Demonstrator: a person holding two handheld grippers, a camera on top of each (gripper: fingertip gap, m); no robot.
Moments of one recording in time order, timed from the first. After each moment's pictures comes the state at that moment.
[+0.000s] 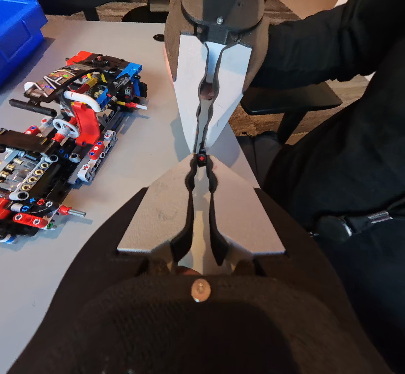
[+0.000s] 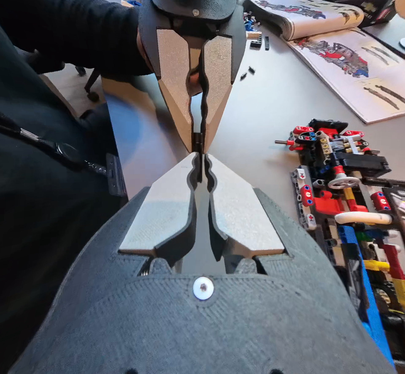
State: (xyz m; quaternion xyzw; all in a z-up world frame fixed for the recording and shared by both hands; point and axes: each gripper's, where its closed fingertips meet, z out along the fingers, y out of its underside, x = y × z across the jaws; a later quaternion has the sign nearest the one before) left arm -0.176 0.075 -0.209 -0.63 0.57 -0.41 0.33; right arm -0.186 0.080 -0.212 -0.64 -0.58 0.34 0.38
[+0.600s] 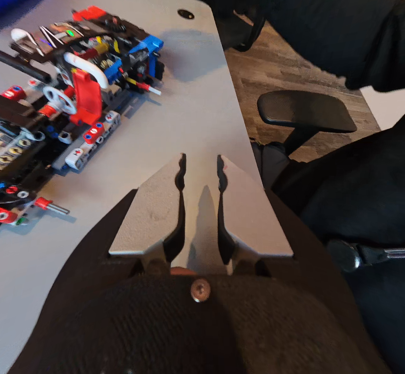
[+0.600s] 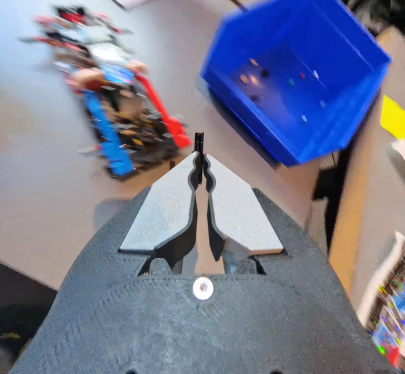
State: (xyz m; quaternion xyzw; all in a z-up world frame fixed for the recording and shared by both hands) left arm -0.155 0.091 -0.231 -0.70 0.51 -0.41 0.29; right arm 0.034 0.236 -0.191 -0.81 -0.40 0.03 0.42
